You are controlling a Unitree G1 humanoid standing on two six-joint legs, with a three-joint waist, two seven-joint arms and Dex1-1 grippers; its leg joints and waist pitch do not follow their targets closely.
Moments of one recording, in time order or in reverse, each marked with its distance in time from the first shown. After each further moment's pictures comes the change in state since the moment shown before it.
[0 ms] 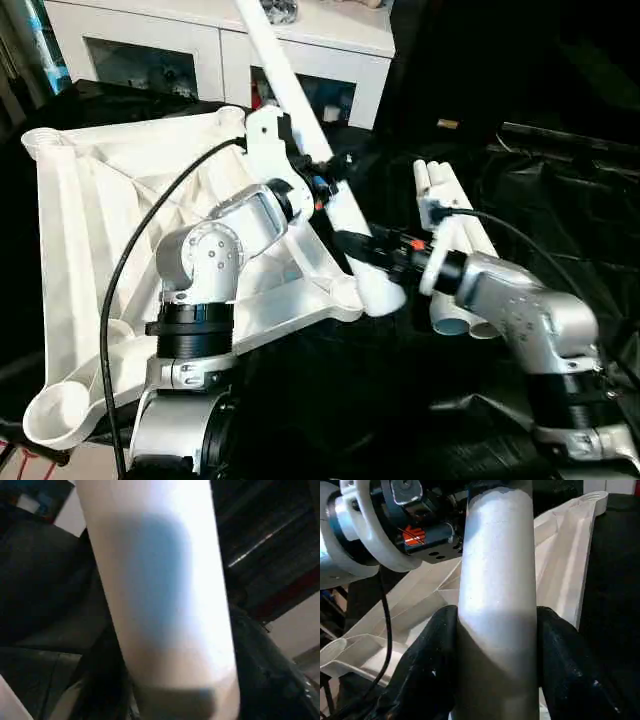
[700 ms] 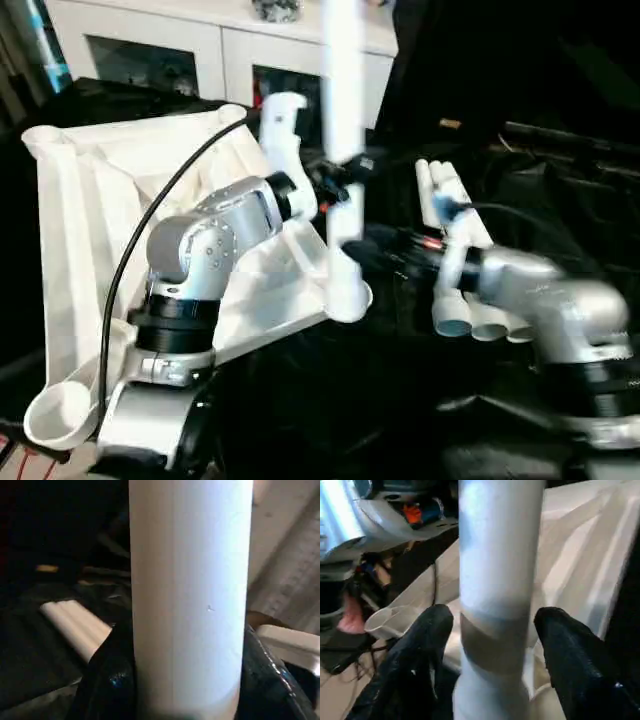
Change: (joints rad) left arm -0.012 0.156 -0.212 -0.017 -0.002 -0.097 -0.459; right arm -0.021 -0.170 0.016 -0.003 0.093 0.112 0.243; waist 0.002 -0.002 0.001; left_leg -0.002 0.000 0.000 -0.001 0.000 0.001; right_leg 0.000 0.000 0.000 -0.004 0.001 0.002
